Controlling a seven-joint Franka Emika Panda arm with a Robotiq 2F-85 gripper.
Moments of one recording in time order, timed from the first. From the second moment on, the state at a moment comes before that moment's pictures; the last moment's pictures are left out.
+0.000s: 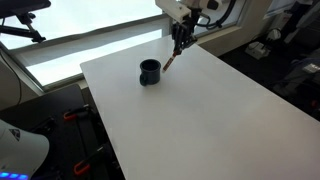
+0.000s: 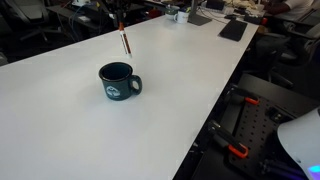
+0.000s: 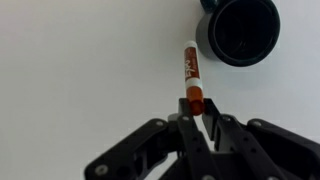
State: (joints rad) arm 0.00 0.41 0.02 -1.82 0.08 2.11 0.01
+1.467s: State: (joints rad) arm -0.05 0.67 0.00 -1.68 0.19 2.09 0.10
